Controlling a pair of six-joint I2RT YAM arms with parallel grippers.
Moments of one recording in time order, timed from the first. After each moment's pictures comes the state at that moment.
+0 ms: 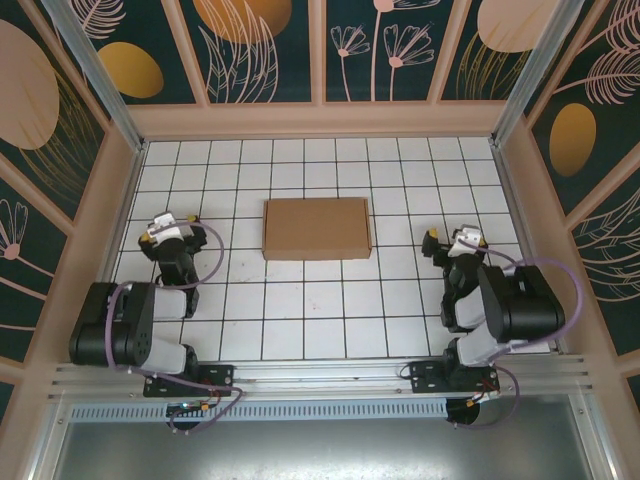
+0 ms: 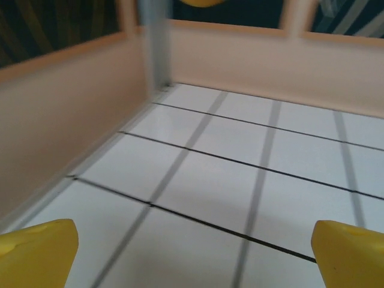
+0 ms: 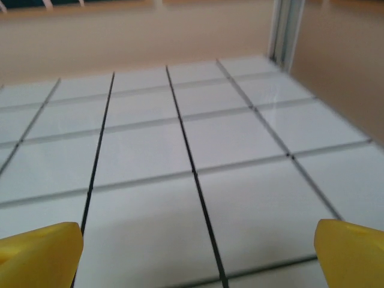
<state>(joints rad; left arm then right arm) -0.01 1.50 0.22 1.09 -0.31 -0.11 0.00 1.57 0.06 1.32 0.11 0.08</state>
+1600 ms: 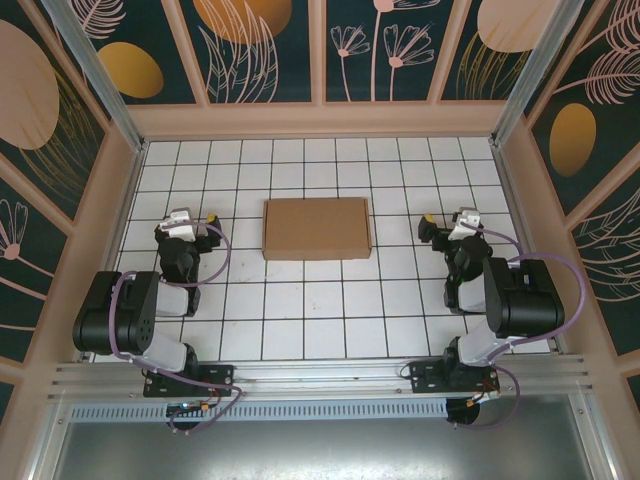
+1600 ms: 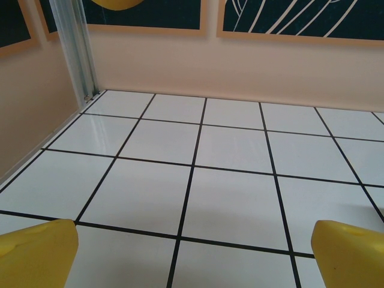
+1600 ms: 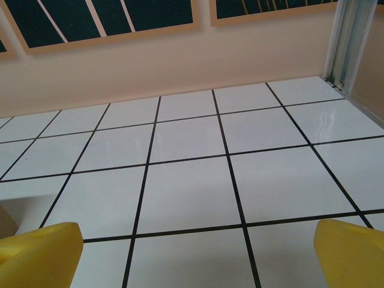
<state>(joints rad) -0.01 1.52 0.23 1.14 -0.13 -0.08 -0.05 1.57 0.21 1.21 -0.07 0.10</state>
